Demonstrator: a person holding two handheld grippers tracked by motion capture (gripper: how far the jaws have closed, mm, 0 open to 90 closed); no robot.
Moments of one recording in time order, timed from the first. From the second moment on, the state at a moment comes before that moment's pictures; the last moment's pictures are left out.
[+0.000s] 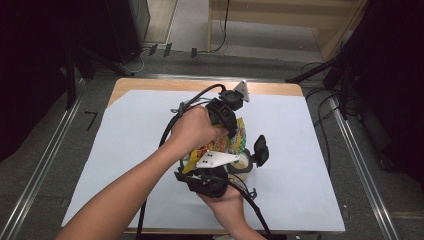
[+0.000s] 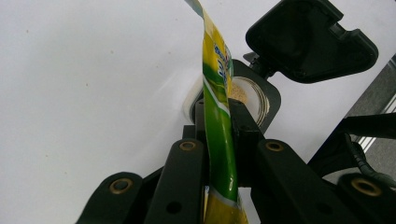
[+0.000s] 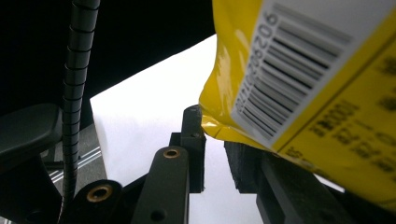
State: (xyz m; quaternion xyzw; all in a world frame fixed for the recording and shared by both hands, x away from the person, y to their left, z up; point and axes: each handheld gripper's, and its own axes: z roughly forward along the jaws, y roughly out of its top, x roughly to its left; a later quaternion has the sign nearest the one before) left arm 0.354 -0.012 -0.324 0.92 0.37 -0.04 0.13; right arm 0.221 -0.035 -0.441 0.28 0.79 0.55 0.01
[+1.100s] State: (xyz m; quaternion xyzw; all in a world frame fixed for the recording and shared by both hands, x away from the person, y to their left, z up) left arm 0.353 -0.008 -0.321 0.92 0.37 -0.04 0.15; right arm 0.222 -0.039 -0.443 0.27 0.79 0.55 0.01
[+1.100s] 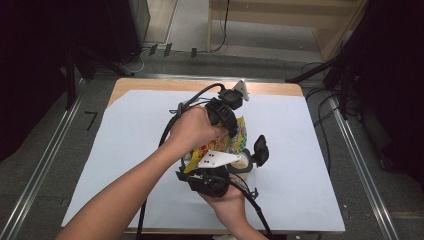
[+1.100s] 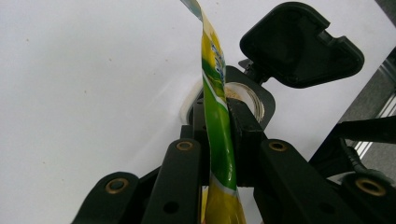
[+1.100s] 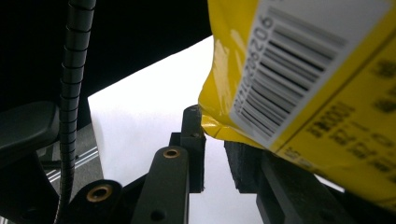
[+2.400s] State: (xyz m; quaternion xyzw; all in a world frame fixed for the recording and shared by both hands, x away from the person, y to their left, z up) left arm 0.351 -0.008 -0.323 0.92 0.36 -0.04 0.16; right arm 0.222 -0.040 -0.444 0.28 0.79 0.55 0.01
